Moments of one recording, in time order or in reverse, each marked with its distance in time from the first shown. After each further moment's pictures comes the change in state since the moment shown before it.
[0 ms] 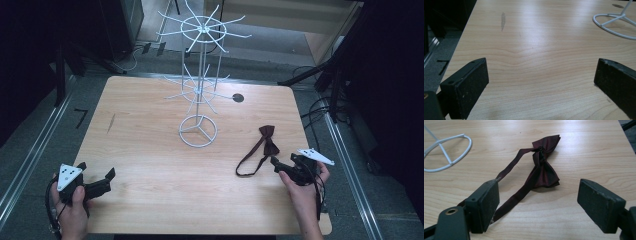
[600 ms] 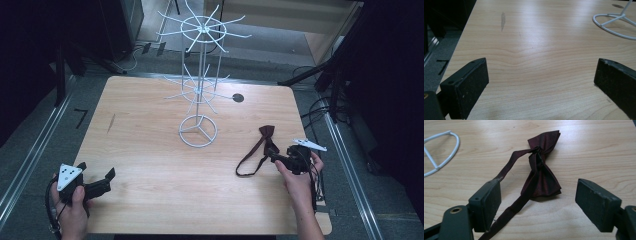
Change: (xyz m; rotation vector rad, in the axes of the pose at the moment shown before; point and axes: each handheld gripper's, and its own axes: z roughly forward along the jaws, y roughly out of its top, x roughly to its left) left arm 0.000 0.000 0.000 -0.002 -0.002 -0.001; right arm 0.000 0.019 0.028 0.097 -0.033 0.049
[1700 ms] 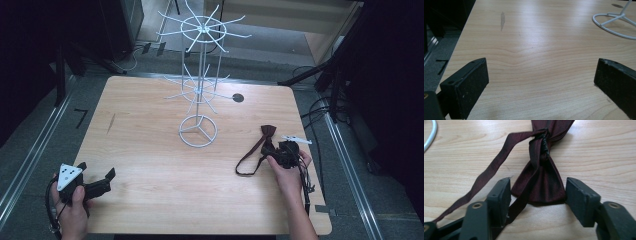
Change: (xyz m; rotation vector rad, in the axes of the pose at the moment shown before) left arm 0.000 0.000 0.000 0.003 -0.003 0.001; right arm 0.004 -0.002 0.042 0.091 -0.025 0.005
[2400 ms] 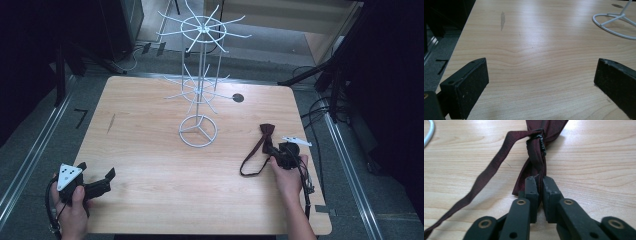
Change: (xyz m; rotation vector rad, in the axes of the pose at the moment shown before) left arm 0.000 0.000 0.000 0.002 0.000 -0.002; right arm 0.001 -0.004 -0.003 -0.054 -0.031 -0.031
